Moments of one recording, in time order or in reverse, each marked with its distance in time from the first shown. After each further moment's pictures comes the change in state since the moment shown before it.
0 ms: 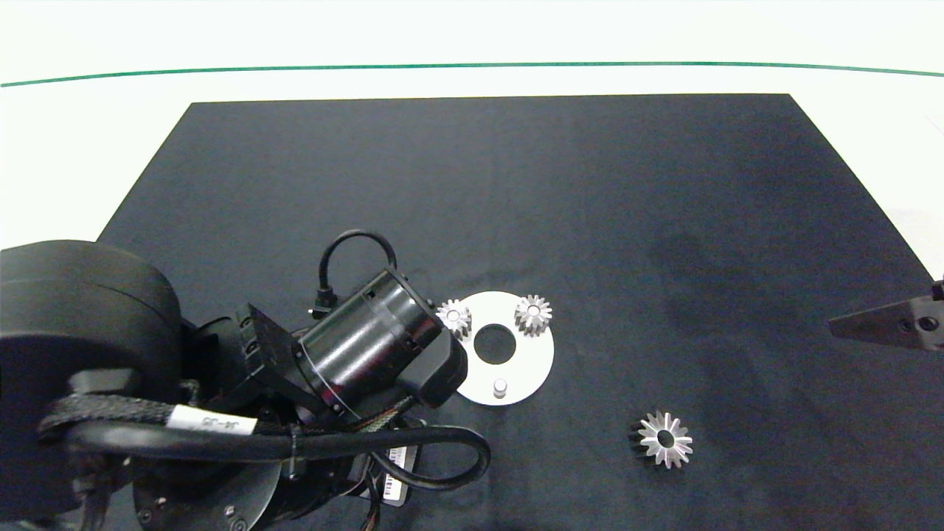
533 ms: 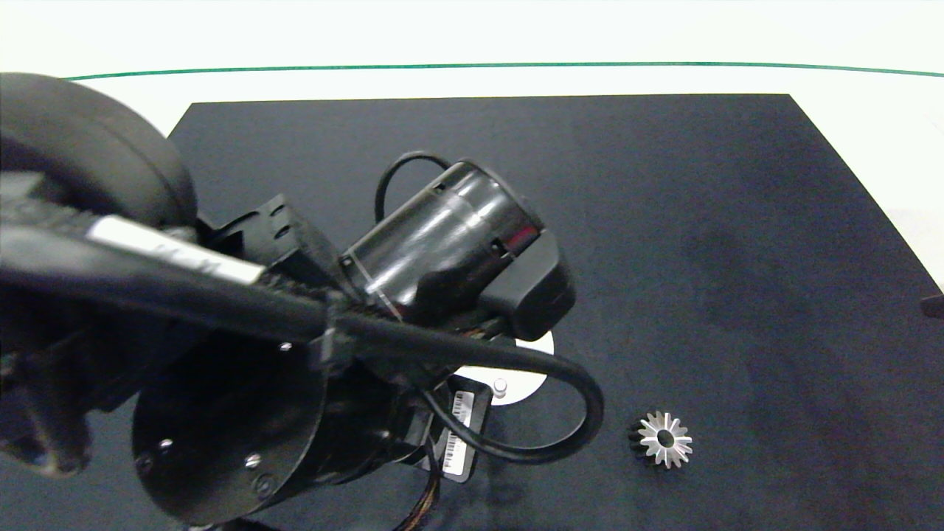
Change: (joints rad) left arm -0.099 0.102 -0.370 0.221 0.000 0.030; right arm -0.214 -0.084 -0.003 -0.003 0.016 -0.117
